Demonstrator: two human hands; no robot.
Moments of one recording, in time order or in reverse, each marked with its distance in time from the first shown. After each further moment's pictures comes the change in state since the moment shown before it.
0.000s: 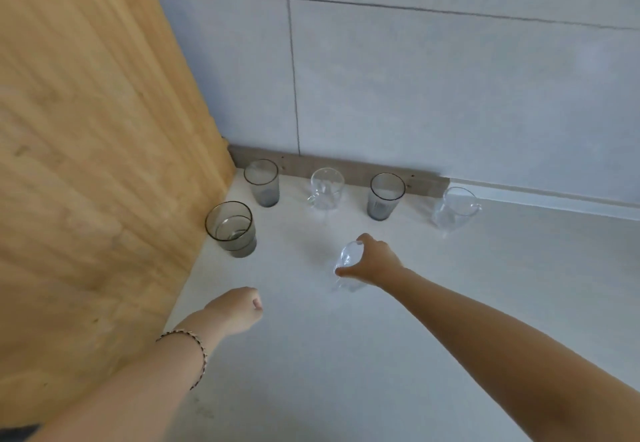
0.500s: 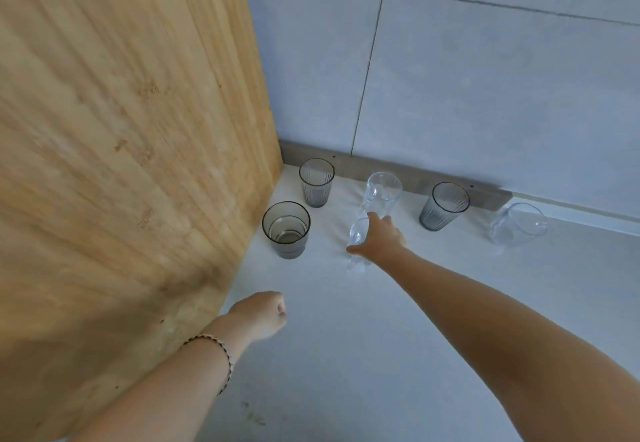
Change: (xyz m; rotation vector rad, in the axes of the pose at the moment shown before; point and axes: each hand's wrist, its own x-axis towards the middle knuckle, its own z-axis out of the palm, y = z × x) left_hand 0.018 -0.066 -0.010 -0.044 -0.023 0.021; right_hand 0.058 -0.097 0.039 -0.203 0.079 0.011
